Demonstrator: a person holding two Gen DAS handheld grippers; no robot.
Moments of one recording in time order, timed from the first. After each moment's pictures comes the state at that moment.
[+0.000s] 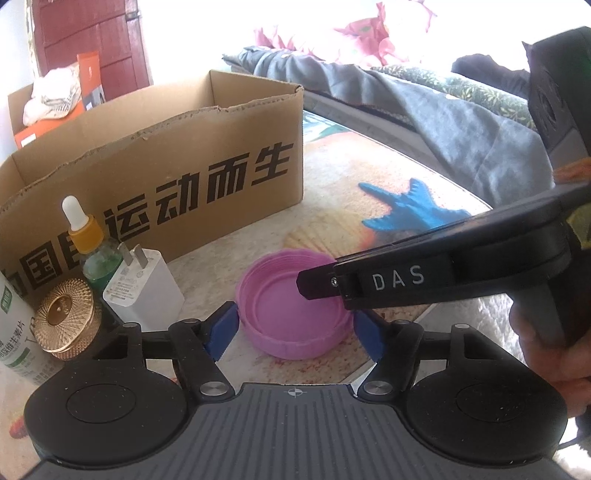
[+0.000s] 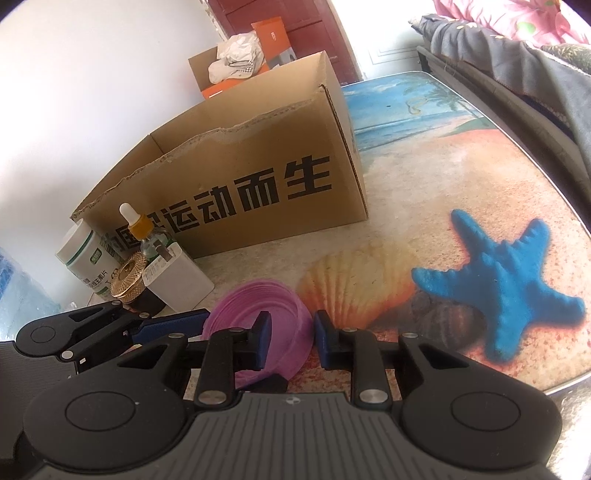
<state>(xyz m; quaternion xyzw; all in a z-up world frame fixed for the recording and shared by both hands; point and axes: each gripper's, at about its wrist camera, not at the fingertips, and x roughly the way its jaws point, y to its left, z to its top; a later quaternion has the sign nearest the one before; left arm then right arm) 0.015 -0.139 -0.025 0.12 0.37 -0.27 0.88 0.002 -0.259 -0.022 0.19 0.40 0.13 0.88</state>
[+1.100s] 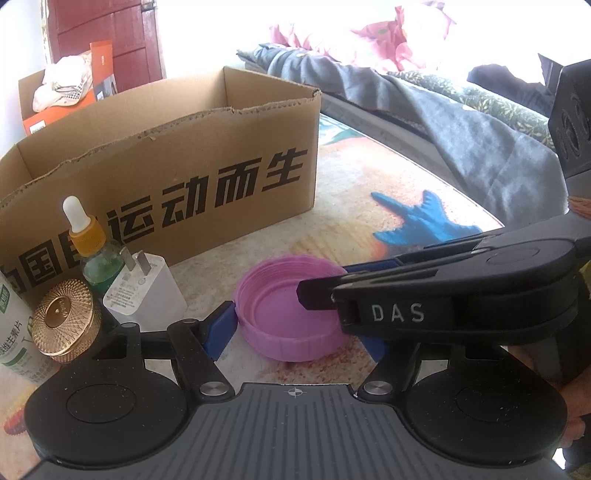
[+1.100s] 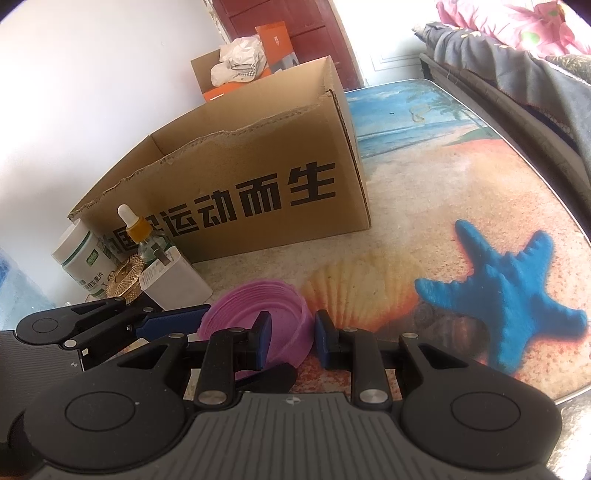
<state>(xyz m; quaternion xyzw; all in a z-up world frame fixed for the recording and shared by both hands) 0.024 -0.139 -0.023 0.11 0.38 -0.26 0.88 0.006 -0.257 -0.022 0.18 0.40 0.13 0.89</state>
